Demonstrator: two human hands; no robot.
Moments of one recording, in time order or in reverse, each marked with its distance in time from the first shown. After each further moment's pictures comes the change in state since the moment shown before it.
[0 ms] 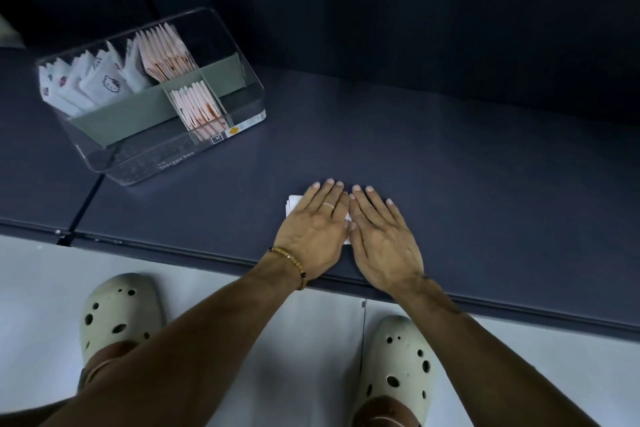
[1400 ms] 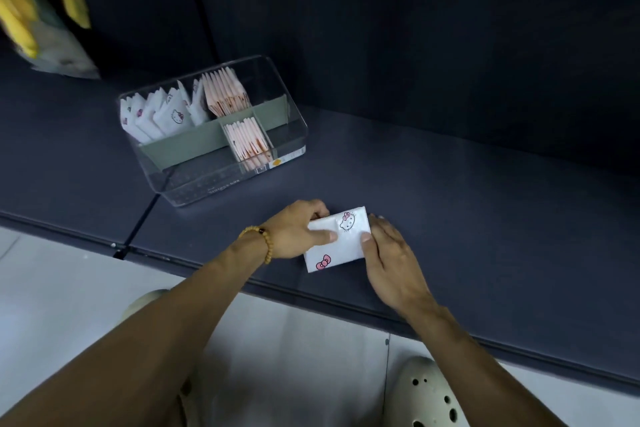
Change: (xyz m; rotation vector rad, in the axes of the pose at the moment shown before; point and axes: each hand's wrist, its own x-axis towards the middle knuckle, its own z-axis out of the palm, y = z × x) left_hand -0.014 -0.092 -0.062 -0.944 -0.205 -0.311; right_hand 0.024 -0.041 -0.028 0.512 -0.032 0.143
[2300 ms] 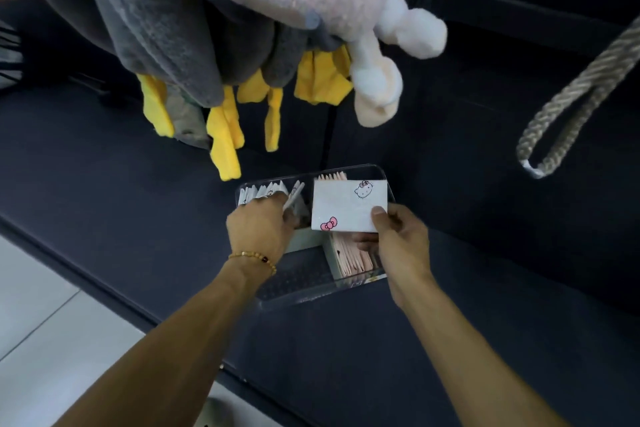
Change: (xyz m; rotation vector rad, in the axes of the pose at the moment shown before) left_hand 0.017 -0.099 -0.194 0.575 1.069 -0.261; right_hand 0.183 -0.204 0.028 0.907 0.154 0.110
